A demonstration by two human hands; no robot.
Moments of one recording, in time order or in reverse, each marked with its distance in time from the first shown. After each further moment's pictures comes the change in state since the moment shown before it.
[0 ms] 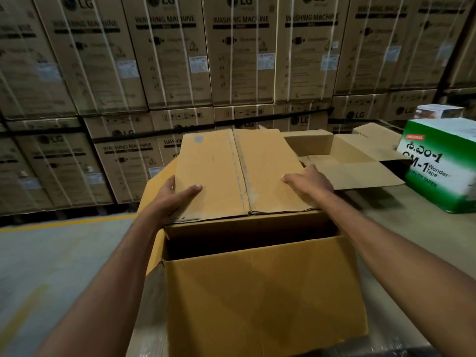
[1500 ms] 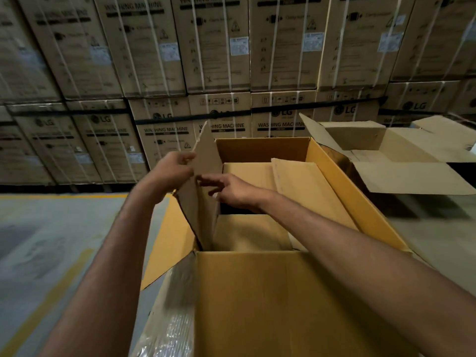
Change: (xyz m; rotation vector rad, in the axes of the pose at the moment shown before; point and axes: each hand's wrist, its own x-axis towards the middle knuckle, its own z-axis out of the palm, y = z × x) left_hand -0.034 0.032 -0.062 0.267 0.111 0.076; right_hand -0.097 -0.149 0.139 0.260 -0.895 -0.590
